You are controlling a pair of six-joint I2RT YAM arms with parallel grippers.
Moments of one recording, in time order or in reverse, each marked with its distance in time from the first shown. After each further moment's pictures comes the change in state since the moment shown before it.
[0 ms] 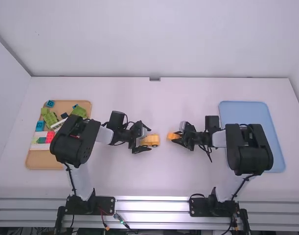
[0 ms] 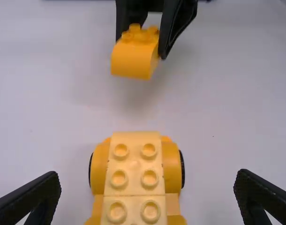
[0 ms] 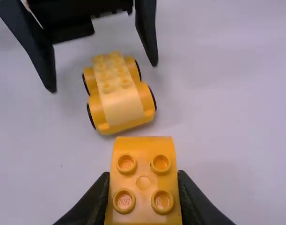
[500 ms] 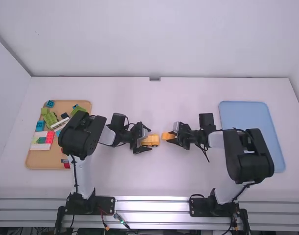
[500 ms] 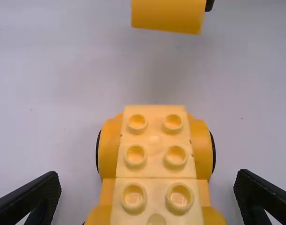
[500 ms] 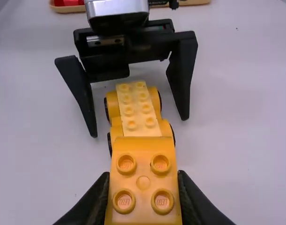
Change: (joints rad) left arm 0.000 0.122 0.000 0.171 -0.014 -0.053; right arm 0.092 -0.069 0.013 -0.034 0.019 -0.028
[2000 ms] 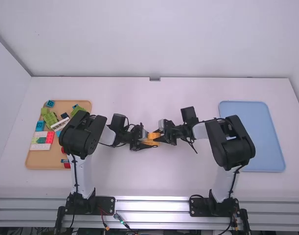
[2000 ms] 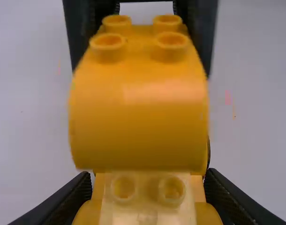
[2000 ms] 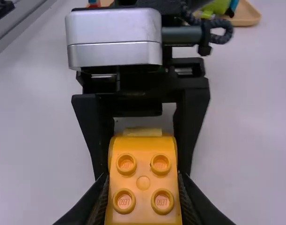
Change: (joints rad) left arm -0.001 0.012 0.000 -0.008 0.016 0.035; right arm 0.177 0.191 0.193 0.000 -0.053 0.021
